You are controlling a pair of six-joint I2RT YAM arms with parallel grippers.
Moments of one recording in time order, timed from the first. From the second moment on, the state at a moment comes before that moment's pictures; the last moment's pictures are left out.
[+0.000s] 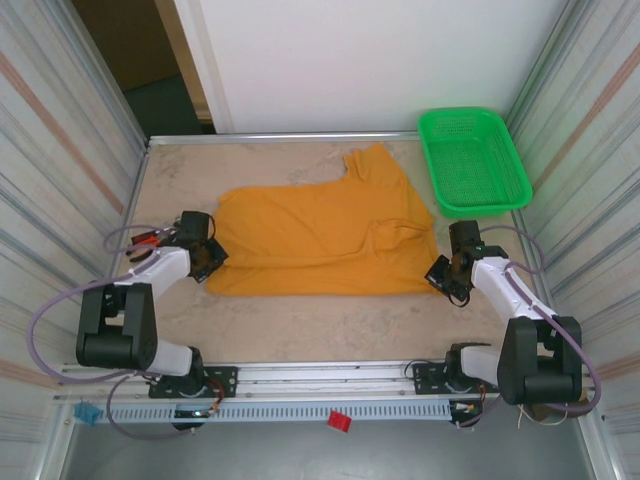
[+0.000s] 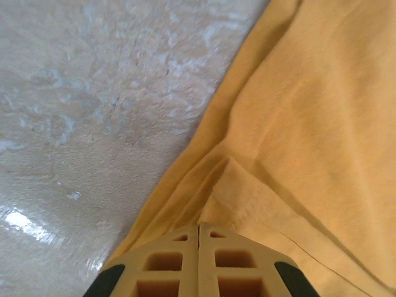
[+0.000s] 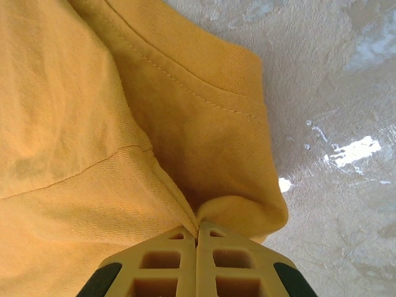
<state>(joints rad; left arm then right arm) -0.07 1.40 0.71 -0.41 -0.05 -0.73 0.03 1.21 0.65 -0.76 -0.09 0.69</state>
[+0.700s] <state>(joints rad) -0.01 1.67 0.98 -0.47 -0.04 -0.71 0.03 1.21 0.64 -0.74 -0.08 0.69</state>
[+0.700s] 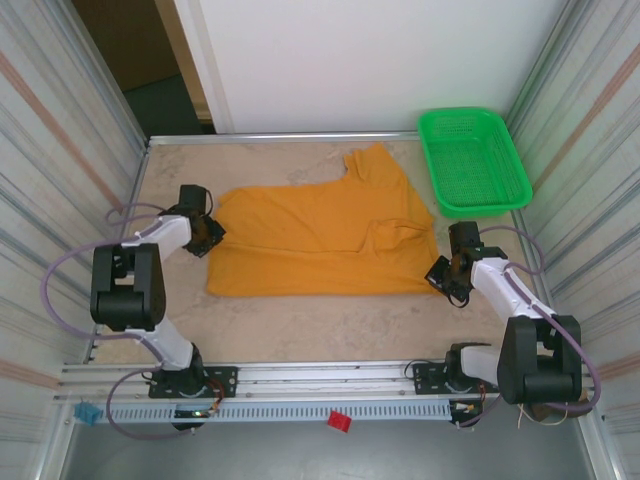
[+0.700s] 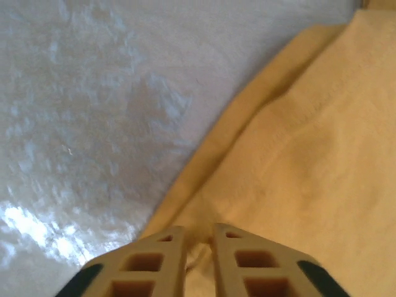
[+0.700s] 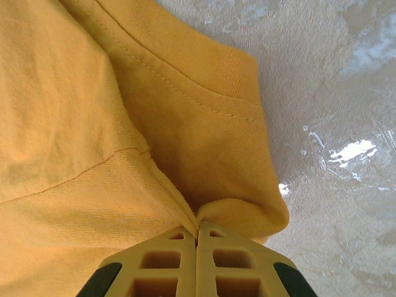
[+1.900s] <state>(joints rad) -0.06 0.61 0.36 -0.80 -0.04 -1.03 0.17 0.89 0.60 -0.96 -0.01 0.85</state>
